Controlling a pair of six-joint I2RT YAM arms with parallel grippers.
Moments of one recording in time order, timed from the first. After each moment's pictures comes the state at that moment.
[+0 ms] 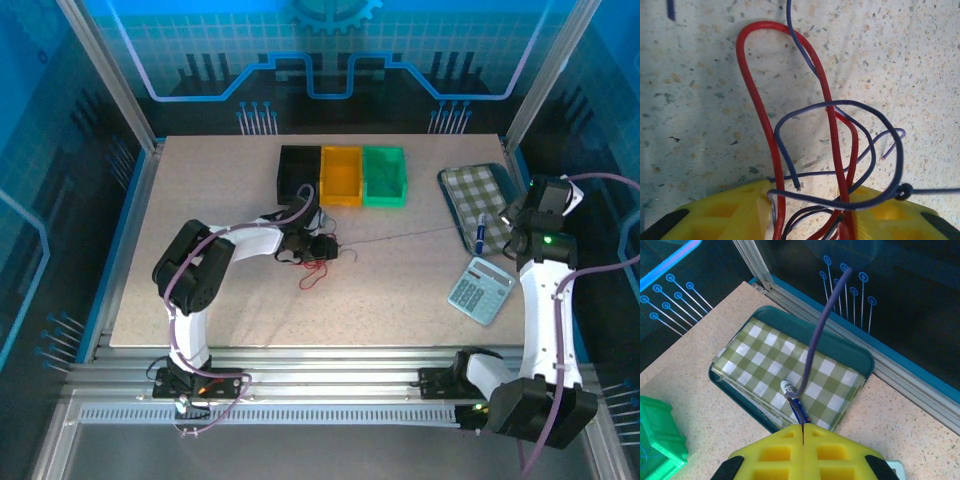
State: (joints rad) left arm -0.53 1.94 1.15 -0.27 0.34 -0.59; right arm -0.28 1.04 1.10 -0.71 0.27 0.52
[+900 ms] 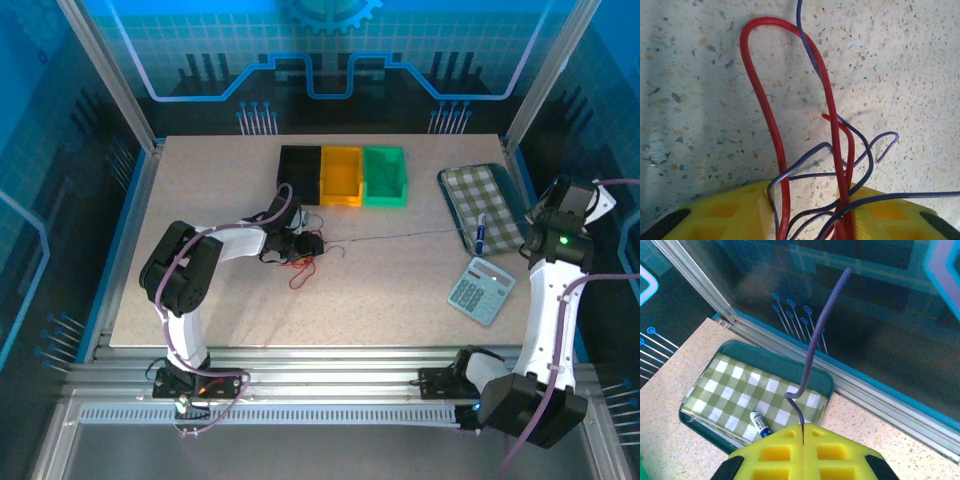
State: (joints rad) left arm -0.42 1.89 1.04 -0.18 0.40 -0.62; right arm -0.41 1.04 1.15 -0.74 0.33 0.53
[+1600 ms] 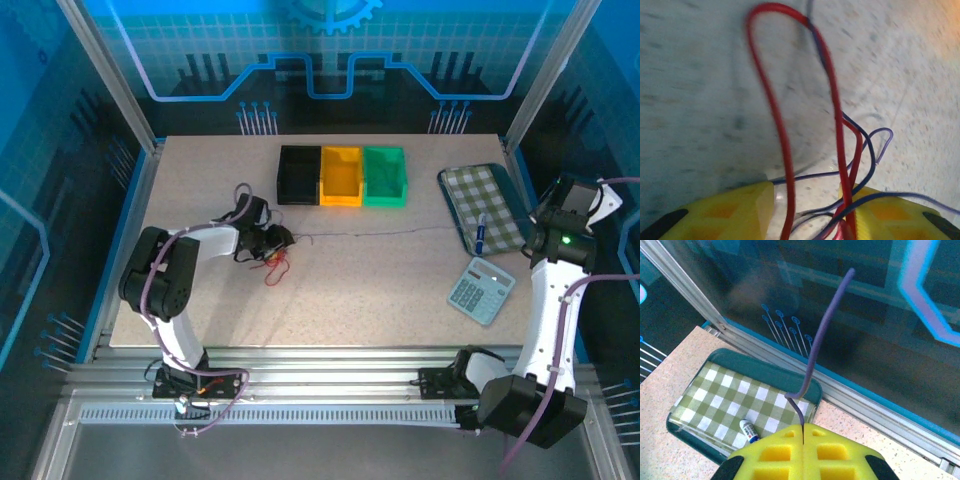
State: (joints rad) left arm -0.23 1.79 0.93 -0.19 0.35 -0.79; right arm -0.42 1.04 1.17 -0.76 0.37 0.52
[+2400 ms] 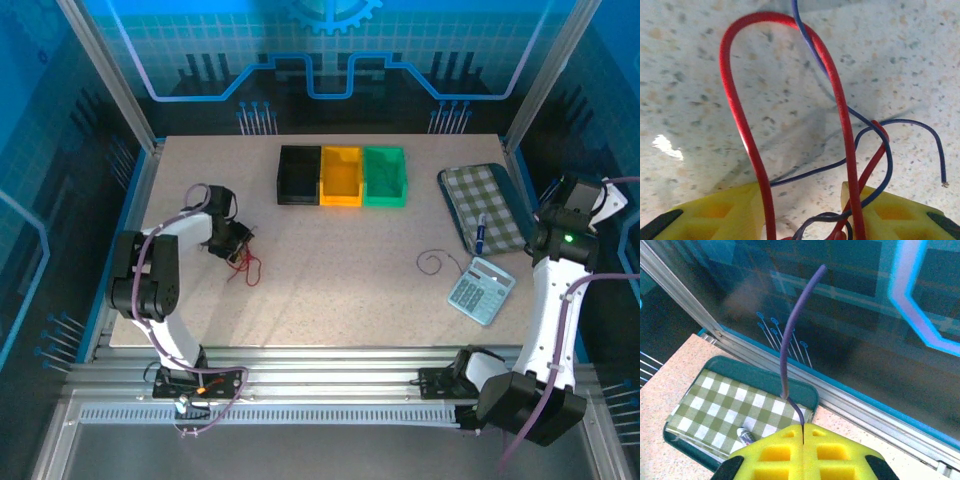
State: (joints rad) left arm -0.04 1.76 1.02 -0.54 0.15 -1.05; right arm -0.43 1.06 1.19 -0.75 0.37 0.52
